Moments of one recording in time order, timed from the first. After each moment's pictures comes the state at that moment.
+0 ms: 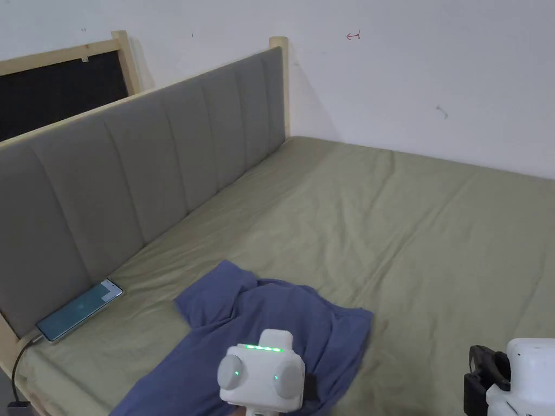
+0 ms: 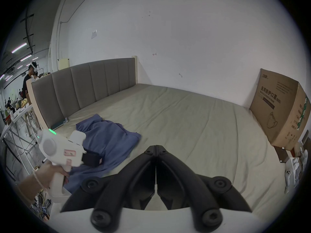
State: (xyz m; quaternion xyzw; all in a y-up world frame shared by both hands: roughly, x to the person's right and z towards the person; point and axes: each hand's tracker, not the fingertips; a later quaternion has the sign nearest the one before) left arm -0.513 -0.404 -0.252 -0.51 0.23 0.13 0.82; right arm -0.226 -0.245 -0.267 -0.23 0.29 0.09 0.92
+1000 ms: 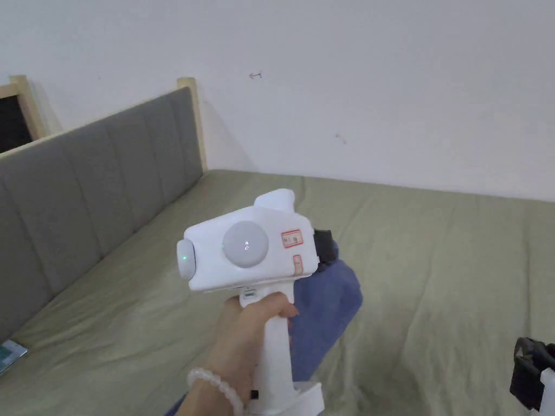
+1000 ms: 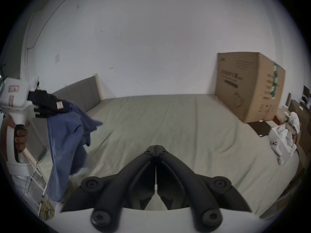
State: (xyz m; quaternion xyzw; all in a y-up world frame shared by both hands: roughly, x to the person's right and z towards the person) left arm -0.400 -0.123 -0.314 -0.25 -0.04 0.23 0.94; right arm -0.078 -0.200 -0.287 -0.21 0.13 -0.02 0.97
